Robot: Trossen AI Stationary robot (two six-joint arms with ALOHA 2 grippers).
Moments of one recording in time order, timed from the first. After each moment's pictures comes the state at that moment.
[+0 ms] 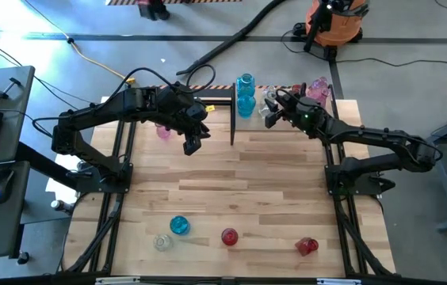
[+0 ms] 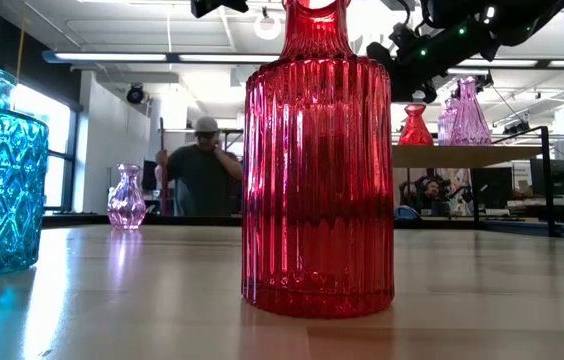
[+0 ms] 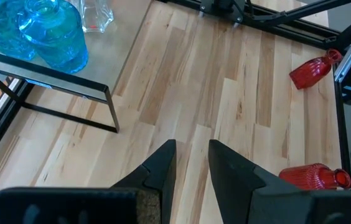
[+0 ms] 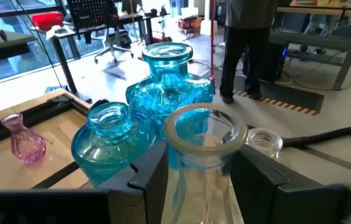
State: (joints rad) left arm 0.18 1.47 1.71 -1.02 0.06 -0.13; right arm -0.47 1.14 0.70 0.24 0.37 0.13
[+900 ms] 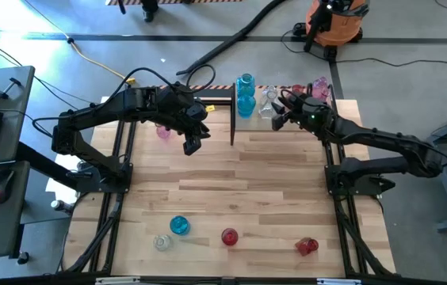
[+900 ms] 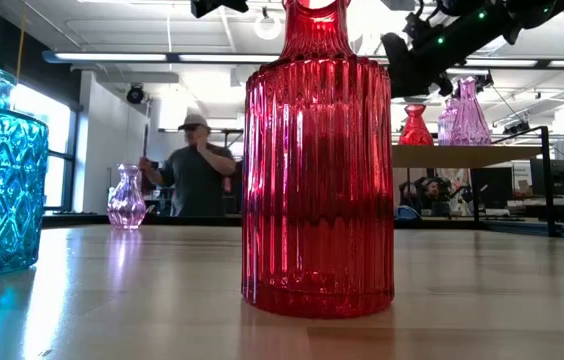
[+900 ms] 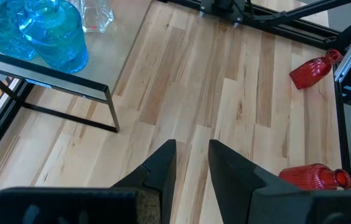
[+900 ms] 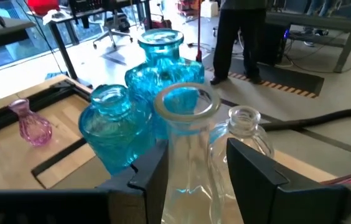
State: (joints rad) left arm 0.18 1.47 1.71 -1.02 0.06 -0.13; right arm -0.45 1.02 0.72 0.02 0.36 0.18
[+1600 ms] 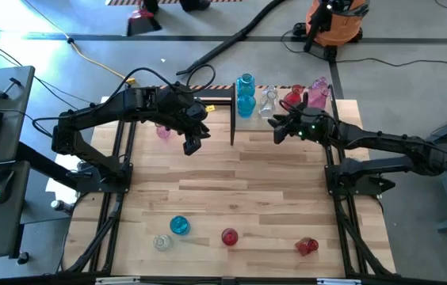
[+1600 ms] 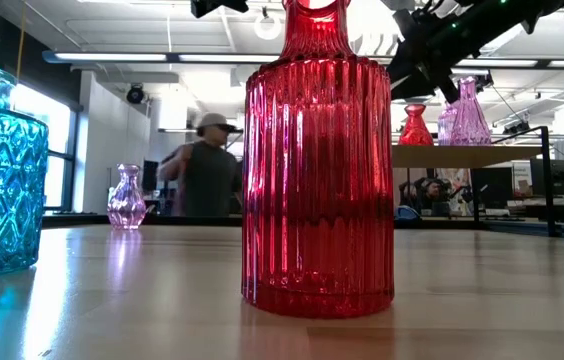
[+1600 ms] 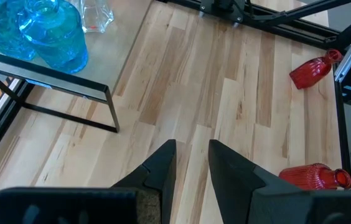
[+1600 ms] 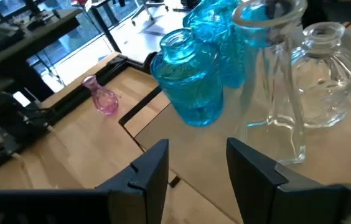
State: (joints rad) left arm 0.18 1.47 1.71 -1.02 0.06 -0.13; right arm -0.33 0.97 0.72 -0.15 0.27 0.47
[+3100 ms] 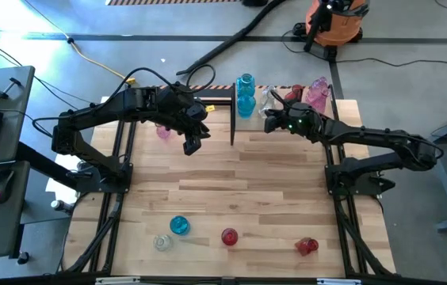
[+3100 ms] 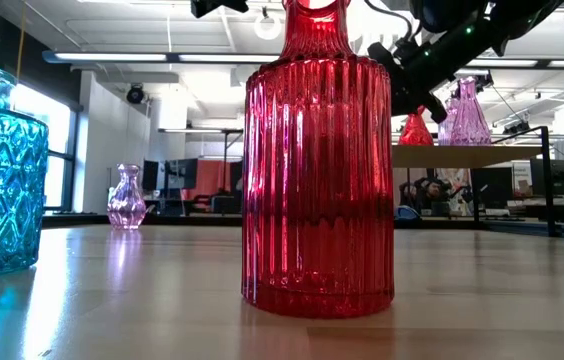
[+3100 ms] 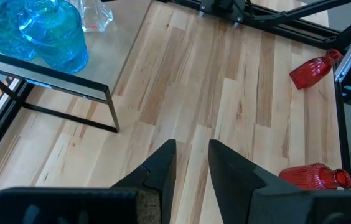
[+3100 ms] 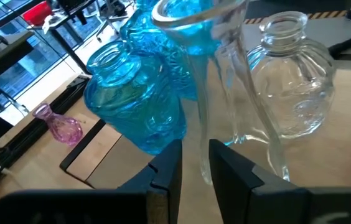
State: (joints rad) left arm 0.18 1.47 1.71 -1.02 0.06 -0.13; right arm -0.41 1.14 0.72 0.00 0.34 0.56
